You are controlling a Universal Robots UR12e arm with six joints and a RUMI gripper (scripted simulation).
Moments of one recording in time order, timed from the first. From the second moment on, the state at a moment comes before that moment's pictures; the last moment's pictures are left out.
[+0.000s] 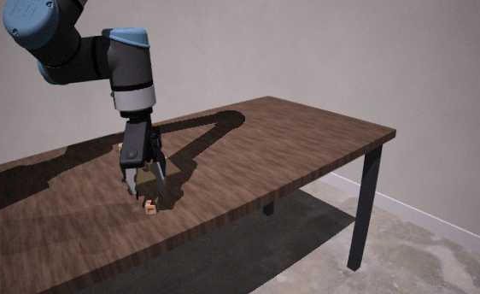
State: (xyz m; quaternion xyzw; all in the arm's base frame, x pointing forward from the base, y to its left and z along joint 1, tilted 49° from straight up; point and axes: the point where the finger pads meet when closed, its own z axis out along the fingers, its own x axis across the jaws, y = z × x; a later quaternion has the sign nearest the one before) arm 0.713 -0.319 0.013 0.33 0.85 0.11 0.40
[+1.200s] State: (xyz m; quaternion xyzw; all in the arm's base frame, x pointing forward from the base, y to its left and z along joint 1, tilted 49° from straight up) arm 0.736 -0.321 -0.009 0.33 0.85 0.11 0.40
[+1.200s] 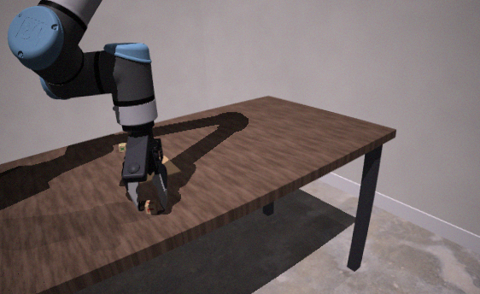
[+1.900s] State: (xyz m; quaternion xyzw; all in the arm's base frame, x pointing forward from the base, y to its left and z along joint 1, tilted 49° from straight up) arm 0.737 -0.322 -0.008 0.33 0.85 0.11 0.40
